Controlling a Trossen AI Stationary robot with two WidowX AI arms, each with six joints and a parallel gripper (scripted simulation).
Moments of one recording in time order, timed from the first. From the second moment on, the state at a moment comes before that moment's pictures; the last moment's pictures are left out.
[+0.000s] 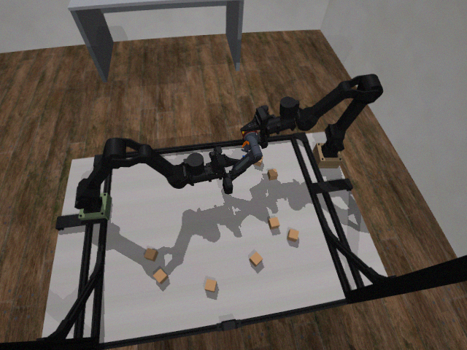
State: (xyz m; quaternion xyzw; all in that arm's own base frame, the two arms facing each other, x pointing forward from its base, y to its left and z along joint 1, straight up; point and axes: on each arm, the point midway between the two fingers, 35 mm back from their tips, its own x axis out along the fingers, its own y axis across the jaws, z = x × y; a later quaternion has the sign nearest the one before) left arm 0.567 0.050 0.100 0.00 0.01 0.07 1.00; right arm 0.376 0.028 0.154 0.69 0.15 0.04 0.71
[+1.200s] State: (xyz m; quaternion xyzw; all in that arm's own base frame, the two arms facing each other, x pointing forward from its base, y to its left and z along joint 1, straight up) left arm 0.566 0.049 0.097 0.00 0.02 0.07 1.00; right arm 0.377 0.029 0.148 0.68 0.22 -0.03 0.70
